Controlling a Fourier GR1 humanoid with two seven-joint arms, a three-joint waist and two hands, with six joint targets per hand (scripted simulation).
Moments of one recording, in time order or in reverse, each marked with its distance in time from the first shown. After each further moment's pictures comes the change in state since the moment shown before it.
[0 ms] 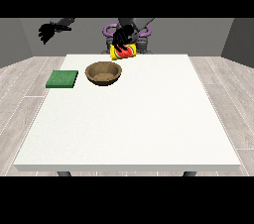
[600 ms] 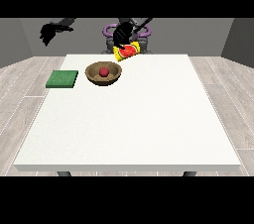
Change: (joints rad) left arm -0.011 -0.032 -0.092 -0.011 -0.193 -0.151 -0.043; right arm -0.007 0.006 0.000 0.016 -0.008 -0.023 0.057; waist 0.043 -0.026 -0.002
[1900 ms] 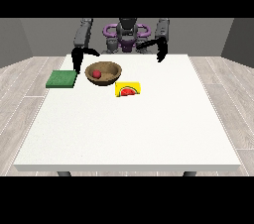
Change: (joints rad) left arm 0.569 -0.062 0.677 -0.569 1.449 0.217 -0.508; right arm -0.068 0.255 0.052 -0.042 0.076 -0.338 -0.021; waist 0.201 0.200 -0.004
